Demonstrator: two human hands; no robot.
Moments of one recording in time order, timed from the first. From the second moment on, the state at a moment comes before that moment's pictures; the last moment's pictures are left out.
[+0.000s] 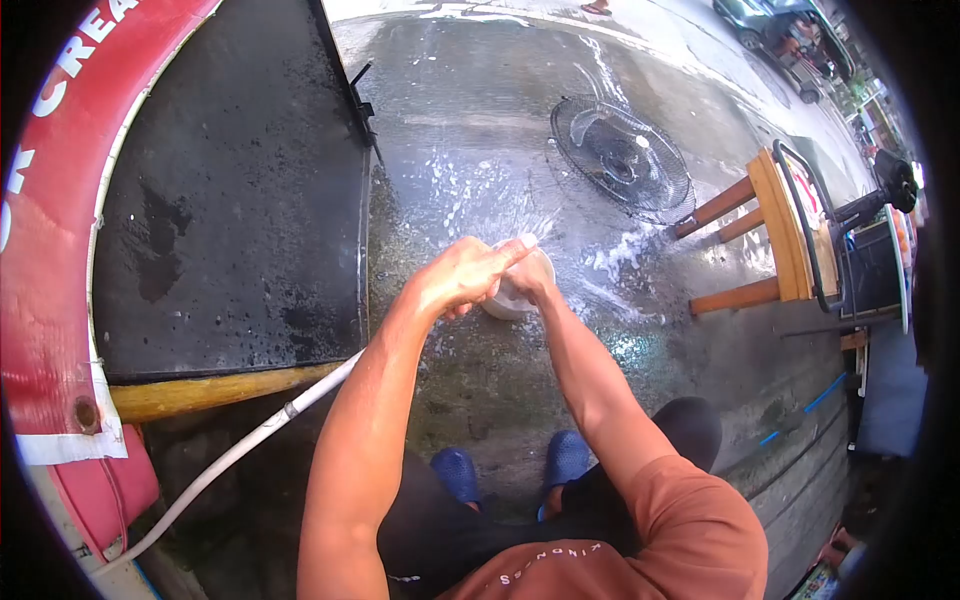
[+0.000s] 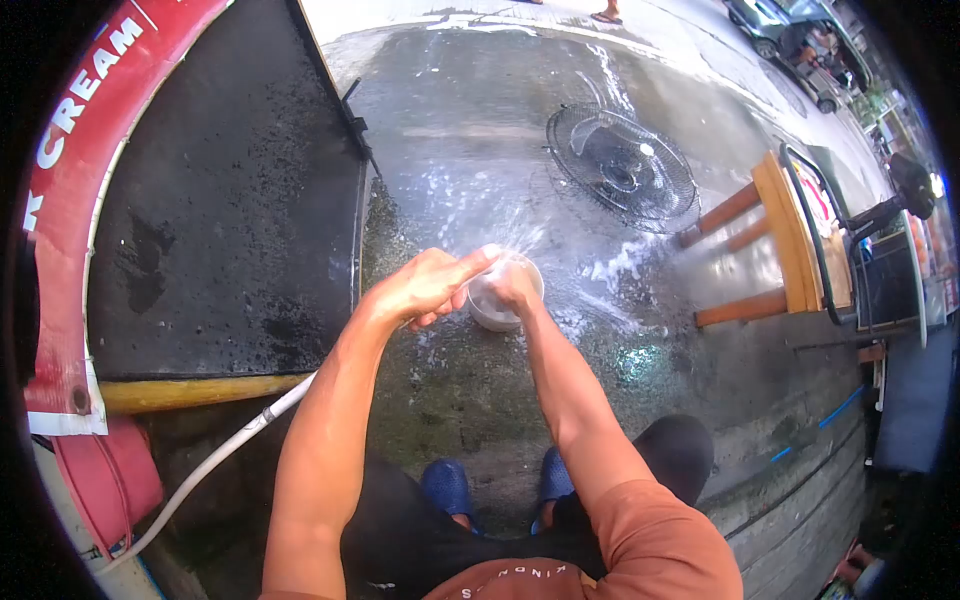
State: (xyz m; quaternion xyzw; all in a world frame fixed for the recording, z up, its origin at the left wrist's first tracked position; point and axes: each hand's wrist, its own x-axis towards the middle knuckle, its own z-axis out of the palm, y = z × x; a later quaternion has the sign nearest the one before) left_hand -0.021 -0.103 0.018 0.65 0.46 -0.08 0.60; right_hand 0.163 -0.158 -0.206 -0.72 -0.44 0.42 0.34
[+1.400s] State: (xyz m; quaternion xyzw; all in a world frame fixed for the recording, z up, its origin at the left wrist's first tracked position) left_hand -0.022 -0.096 0.010 0.66 0.44 -0.09 0.60; right_hand 0.171 -0.131 -0.325 -0.69 -0.27 0.55 0.37
